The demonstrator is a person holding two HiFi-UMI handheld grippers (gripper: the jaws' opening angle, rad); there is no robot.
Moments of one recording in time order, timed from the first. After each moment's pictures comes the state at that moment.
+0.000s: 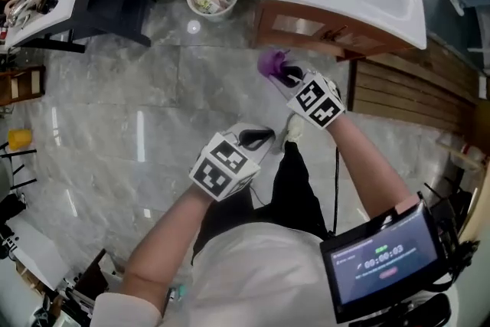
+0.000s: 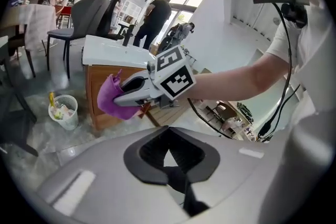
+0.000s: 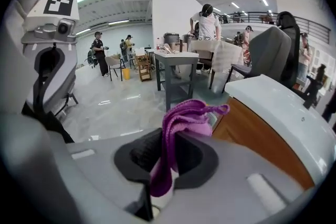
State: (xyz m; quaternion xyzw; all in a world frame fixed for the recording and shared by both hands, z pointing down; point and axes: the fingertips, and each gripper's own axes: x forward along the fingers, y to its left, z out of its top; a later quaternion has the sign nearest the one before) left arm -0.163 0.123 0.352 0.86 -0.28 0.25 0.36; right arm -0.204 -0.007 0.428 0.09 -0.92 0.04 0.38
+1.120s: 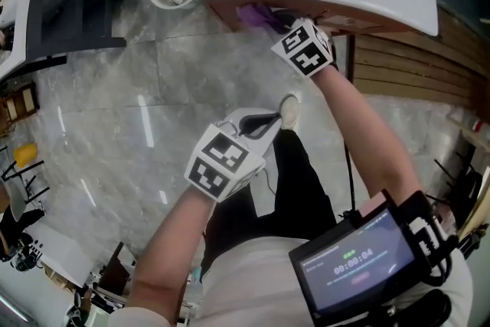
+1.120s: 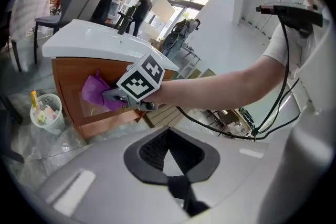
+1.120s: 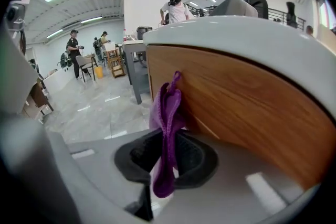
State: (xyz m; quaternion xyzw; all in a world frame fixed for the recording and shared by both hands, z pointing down) left arm -0.071 -0.015 0.422 0.85 -0.27 0.24 0.38; right arm -0.126 -0.207 0.554 0.20 -0.89 0.08 0.40
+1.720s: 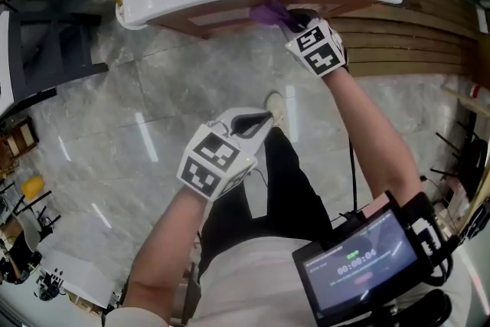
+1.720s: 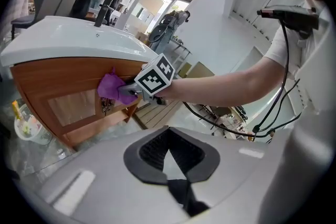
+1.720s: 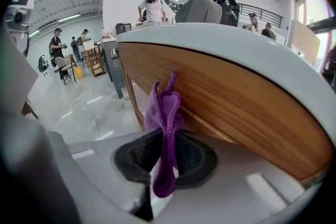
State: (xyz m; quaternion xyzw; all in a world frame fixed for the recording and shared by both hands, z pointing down) left arm 0.016 -0.025 0.426 0.87 -0.21 0.26 0.37; right arm 0.046 -0.230 0.554 0.30 -0.85 0.11 0.41
